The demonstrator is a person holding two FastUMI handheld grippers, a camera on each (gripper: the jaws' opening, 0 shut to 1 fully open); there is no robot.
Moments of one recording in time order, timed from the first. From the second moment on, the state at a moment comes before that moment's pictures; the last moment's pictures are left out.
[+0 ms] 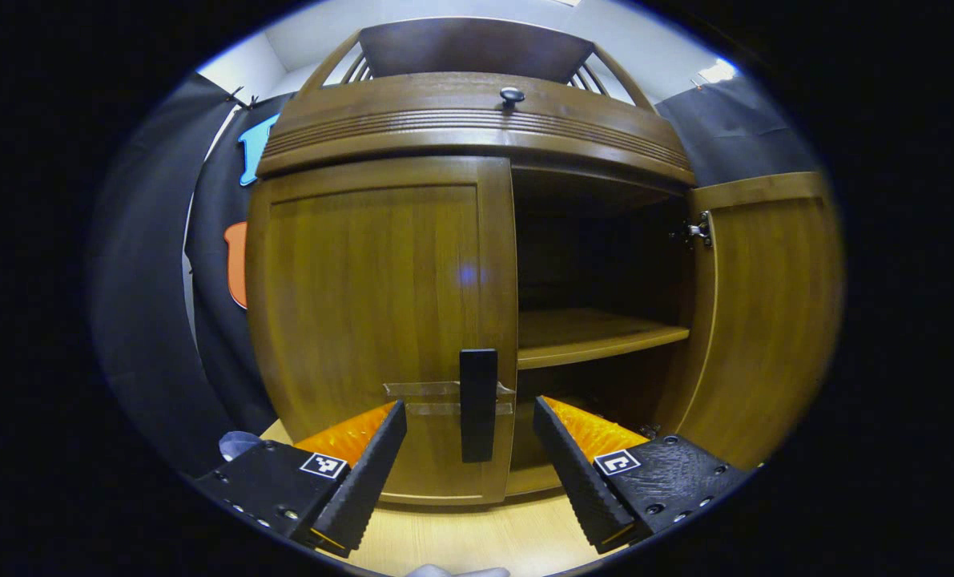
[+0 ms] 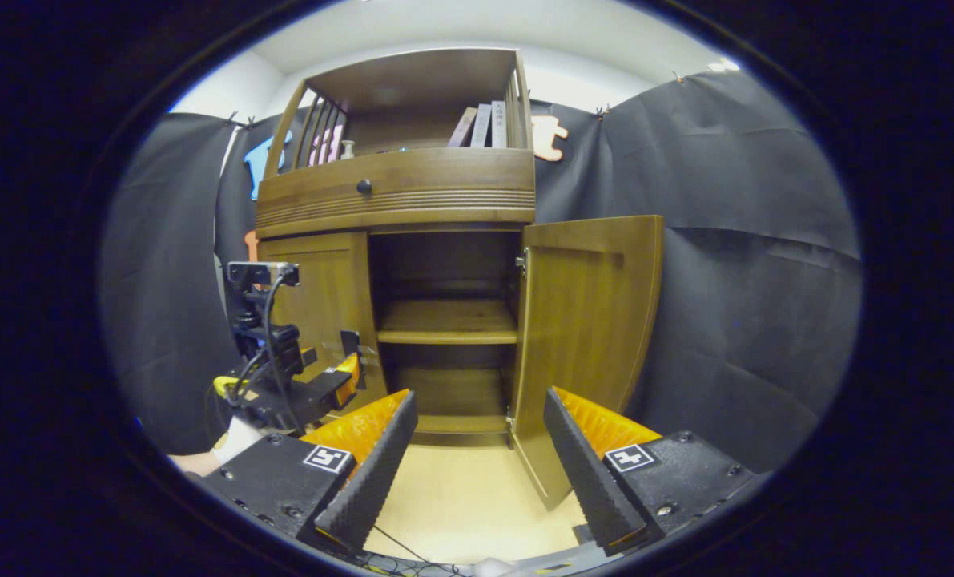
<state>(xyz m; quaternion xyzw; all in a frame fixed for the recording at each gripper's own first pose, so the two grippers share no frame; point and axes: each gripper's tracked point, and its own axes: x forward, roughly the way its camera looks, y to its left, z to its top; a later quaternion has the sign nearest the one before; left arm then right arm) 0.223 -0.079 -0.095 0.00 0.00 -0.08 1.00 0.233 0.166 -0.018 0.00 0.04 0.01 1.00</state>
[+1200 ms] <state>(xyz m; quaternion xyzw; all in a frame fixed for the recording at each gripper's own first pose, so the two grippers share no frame) 0.247 -0.084 -0.133 -0.01 0.03 -0.11 0.99 0.219 0.160 -0.028 0.01 0.06 0.00 1.00</state>
